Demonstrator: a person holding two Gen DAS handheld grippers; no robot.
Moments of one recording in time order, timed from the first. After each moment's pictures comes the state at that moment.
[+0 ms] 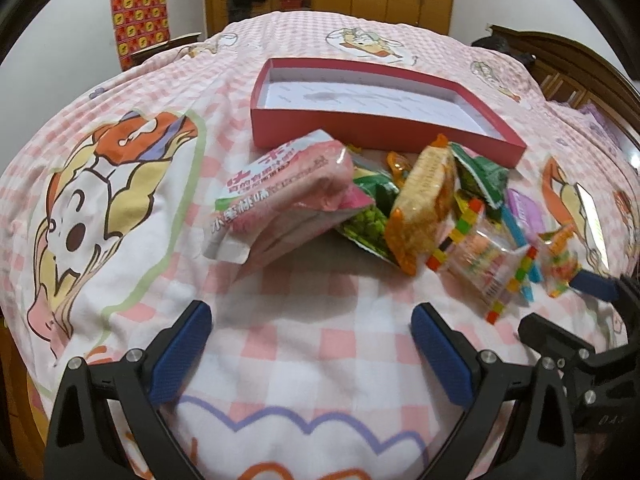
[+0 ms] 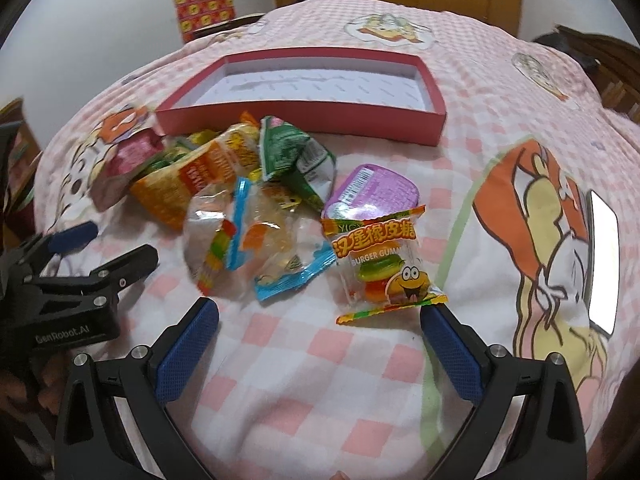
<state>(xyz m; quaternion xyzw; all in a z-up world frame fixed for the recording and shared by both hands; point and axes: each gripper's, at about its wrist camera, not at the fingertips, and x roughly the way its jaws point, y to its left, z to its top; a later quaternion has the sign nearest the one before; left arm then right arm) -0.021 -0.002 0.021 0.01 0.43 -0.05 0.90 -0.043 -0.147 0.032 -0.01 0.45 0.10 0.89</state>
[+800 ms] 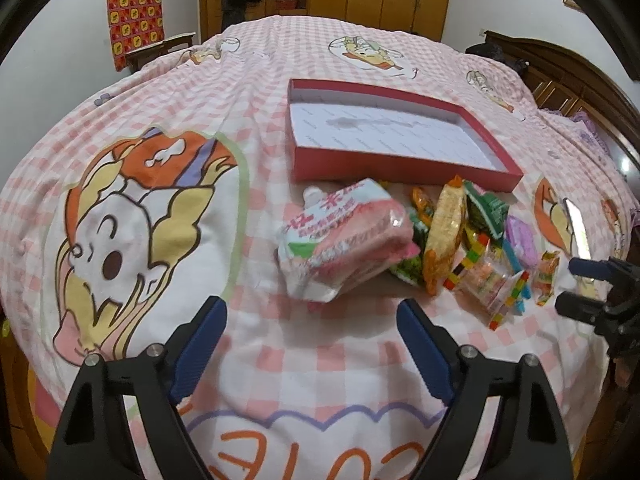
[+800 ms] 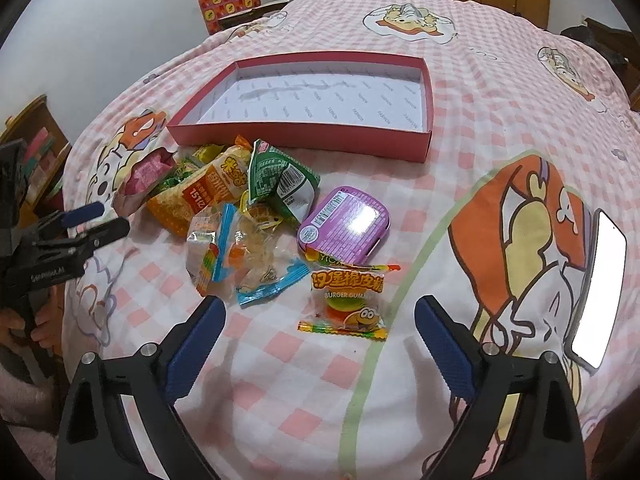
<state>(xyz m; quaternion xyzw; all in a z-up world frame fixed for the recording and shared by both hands) -0.010 0.043 0.050 0.00 0.43 -0.07 0.90 -0.029 -0.184 0.057 0.01 0.48 0.16 0.86</state>
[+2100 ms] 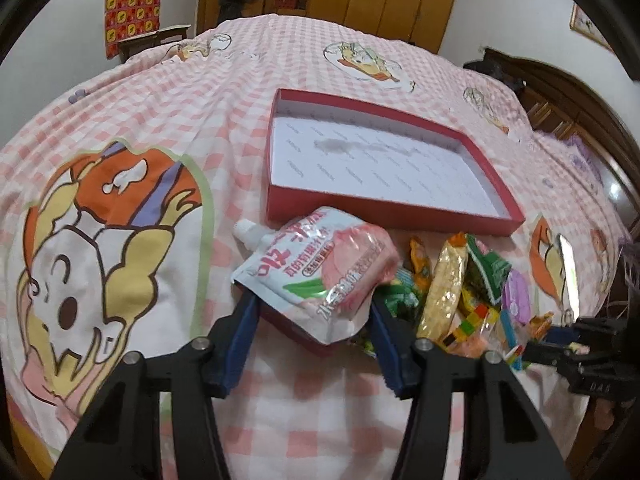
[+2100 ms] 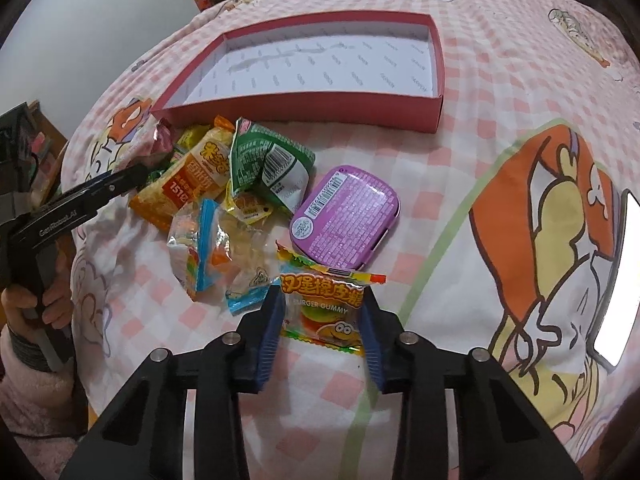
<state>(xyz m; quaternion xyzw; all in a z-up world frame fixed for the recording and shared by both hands) 0.039 0.034 0.052 -0.04 0.43 -0.09 0.90 0.000 -0.184 0.038 0.03 0.54 0.17 0.82</state>
